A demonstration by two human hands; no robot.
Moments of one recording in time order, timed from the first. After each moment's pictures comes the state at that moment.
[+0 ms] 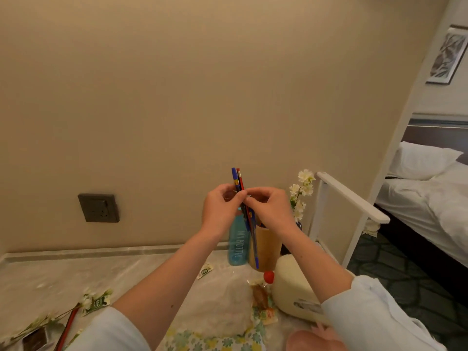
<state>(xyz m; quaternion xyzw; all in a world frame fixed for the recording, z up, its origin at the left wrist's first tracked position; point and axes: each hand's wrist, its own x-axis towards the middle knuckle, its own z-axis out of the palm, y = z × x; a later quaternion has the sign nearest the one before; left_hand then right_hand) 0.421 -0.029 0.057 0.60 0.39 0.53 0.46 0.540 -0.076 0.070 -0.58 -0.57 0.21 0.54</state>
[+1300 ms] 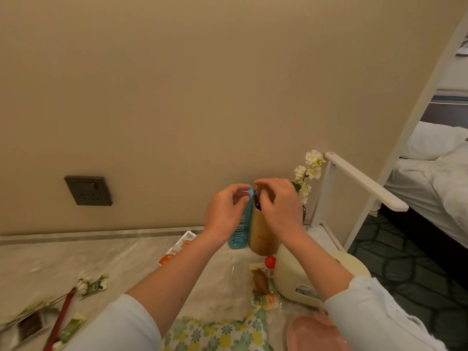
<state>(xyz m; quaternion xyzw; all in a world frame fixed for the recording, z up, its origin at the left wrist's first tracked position) 0.434 -0.005 -0.003 0.70 0.43 0.44 0.35 0.564 -0.056 0.016 -0.63 -0.61 -0.07 0.47</state>
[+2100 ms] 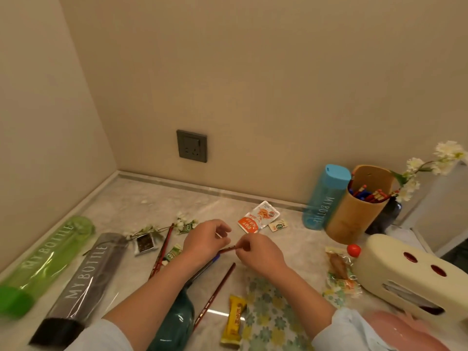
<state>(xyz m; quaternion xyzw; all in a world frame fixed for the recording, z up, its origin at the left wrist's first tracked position) 0.198 -0.062 -0.106 0.68 0.64 0.23 0.28 0.357 -0.083 -0.102 -0.65 -0.71 0.22 0.11</state>
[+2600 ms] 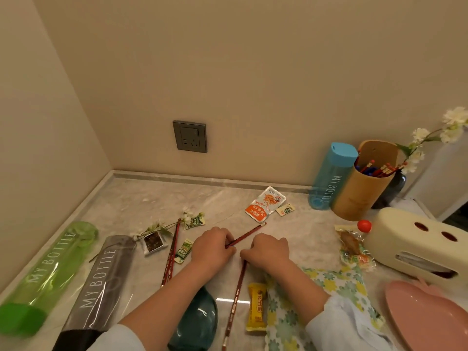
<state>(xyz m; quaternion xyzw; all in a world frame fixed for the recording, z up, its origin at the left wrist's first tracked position) 0.183 -0.074 -0.137 0.75 0.62 0.13 0.20 0.326 -0.084 -0.129 -0.74 -0.63 0.21 -0.04</state>
